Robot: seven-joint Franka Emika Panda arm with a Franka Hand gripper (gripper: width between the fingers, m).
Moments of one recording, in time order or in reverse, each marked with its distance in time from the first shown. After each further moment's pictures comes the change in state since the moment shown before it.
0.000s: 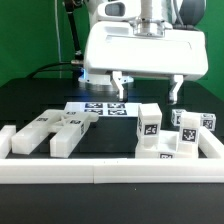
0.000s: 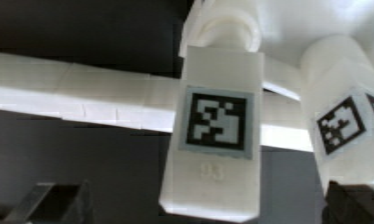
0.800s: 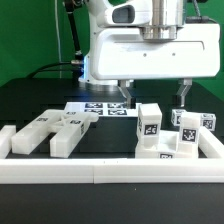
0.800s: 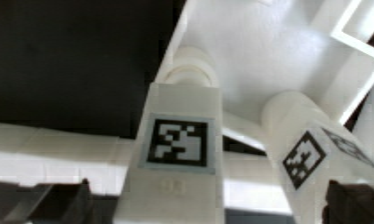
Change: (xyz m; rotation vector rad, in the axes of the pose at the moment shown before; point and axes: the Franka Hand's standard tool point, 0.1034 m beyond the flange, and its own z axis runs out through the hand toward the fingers) arm -0.005 -0.013 0.009 0.107 -0.458 -0.001
